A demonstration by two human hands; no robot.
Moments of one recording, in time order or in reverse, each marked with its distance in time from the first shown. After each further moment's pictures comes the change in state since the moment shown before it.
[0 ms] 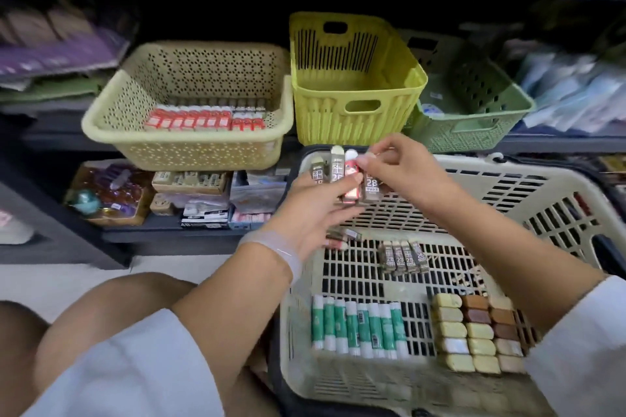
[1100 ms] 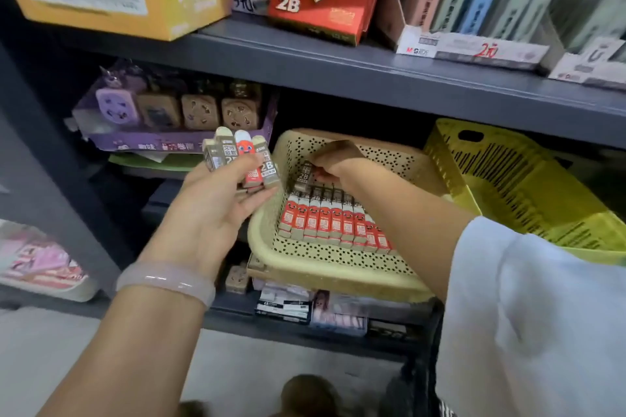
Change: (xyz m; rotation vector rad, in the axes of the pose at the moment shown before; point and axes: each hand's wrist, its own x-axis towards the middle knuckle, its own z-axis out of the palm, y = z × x) left_hand 0.014 0.195 -0.238 -0.300 0.389 0.400; right_hand 0.251 -0.128 0.244 -0.099 -0.046 0.252
